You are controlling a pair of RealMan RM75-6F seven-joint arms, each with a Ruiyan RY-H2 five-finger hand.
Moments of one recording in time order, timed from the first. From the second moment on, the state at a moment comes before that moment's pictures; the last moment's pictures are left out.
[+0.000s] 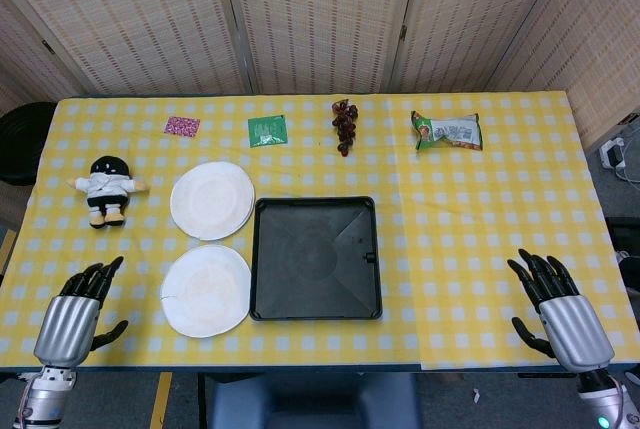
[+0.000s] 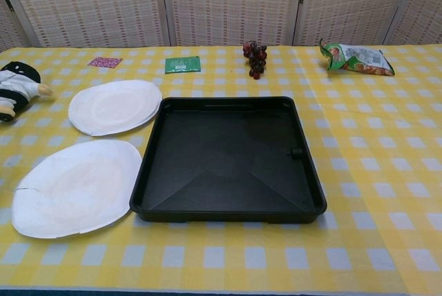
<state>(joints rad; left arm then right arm) -0.10 -1.31 0.00 -1.57 1.63 1.54 0.25 0.05 -1.09 -0.05 -1.67 -1.68 1.49 -0.04</state>
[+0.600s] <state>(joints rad) -0.08 -1.42 0.11 -1.54 1.73 1.49 0.29 0.06 -1.08 -0.06 -1.67 -1.69 1.49 -0.03</state>
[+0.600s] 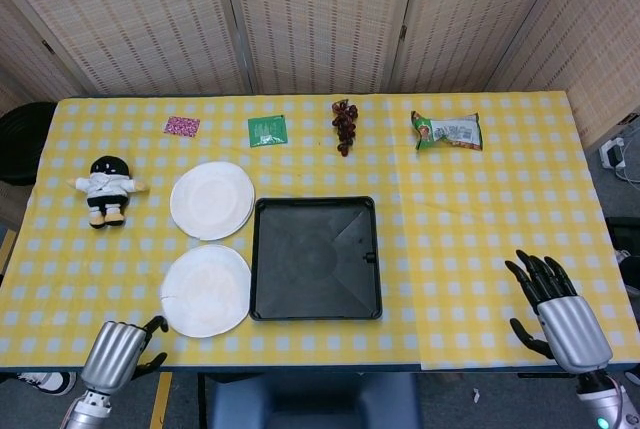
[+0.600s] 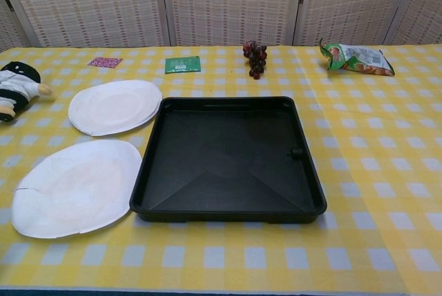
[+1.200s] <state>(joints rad) -0.11 -1.65 0.12 -1.34 1.76 1.45 0.29 0.05 -1.07 -0.05 -1.68 -1.68 1.49 -0.02</state>
